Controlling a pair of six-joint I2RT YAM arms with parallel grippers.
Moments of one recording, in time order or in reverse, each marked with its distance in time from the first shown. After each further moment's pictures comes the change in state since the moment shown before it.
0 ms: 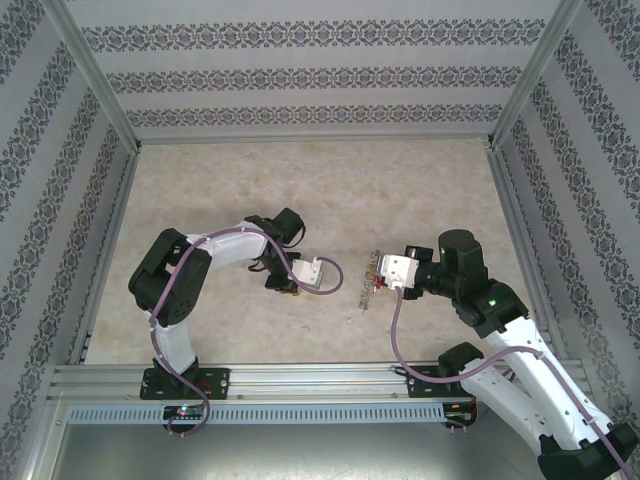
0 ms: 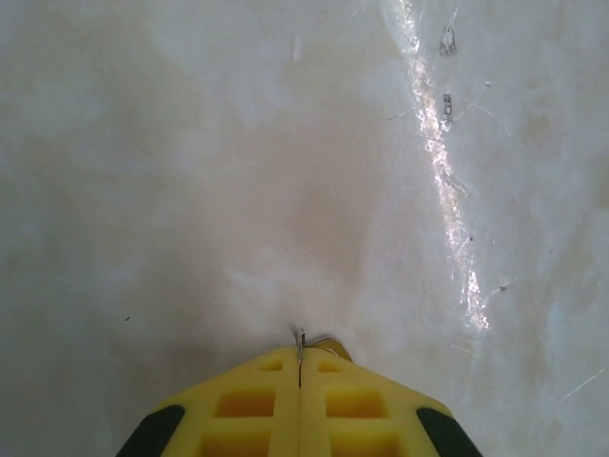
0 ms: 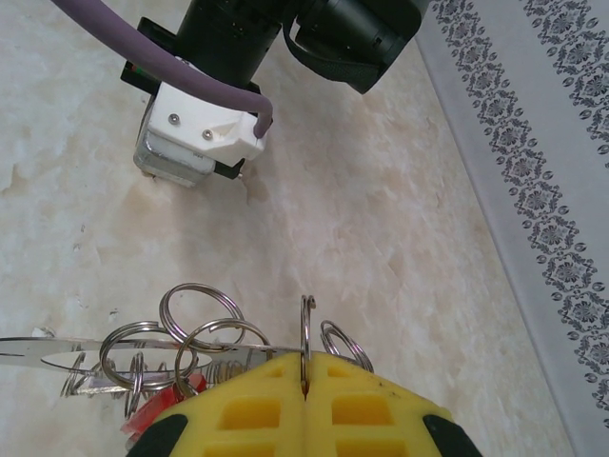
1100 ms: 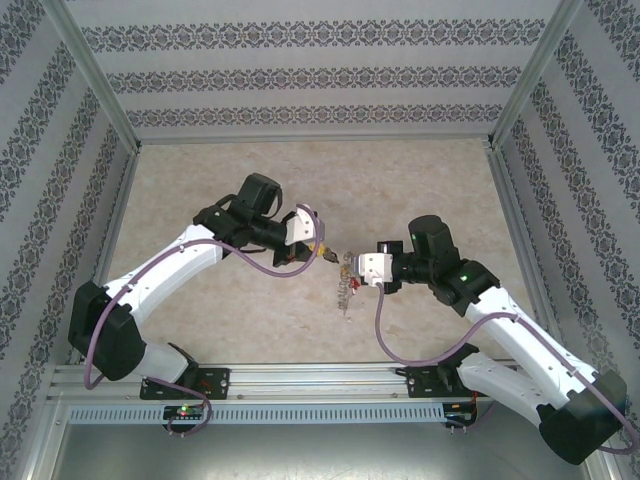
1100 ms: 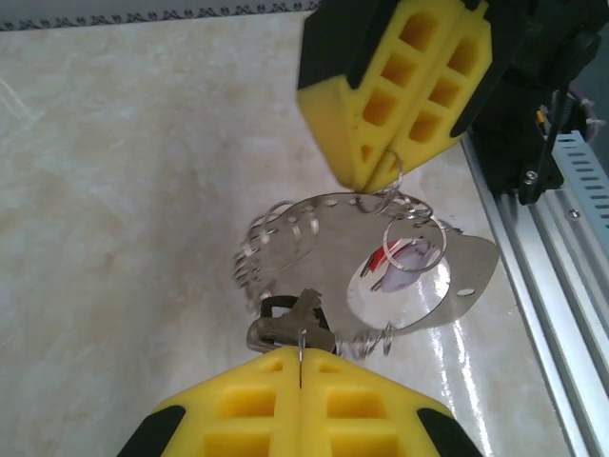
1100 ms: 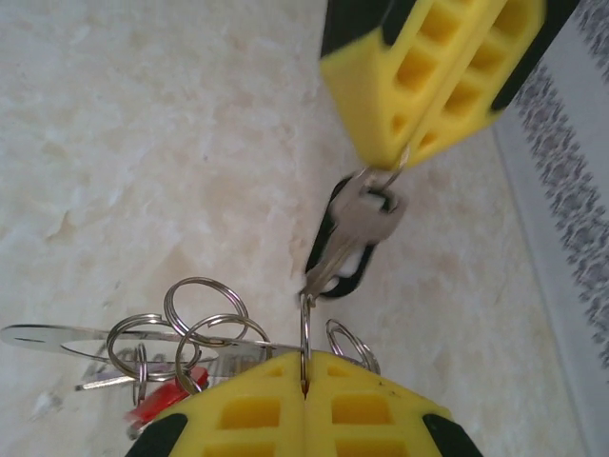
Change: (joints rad) left arm 0.000 -0.409 0.049 0.162 0.369 -0.457; right arm 0.105 0.225 0.023 0.161 -0.121 -0.082
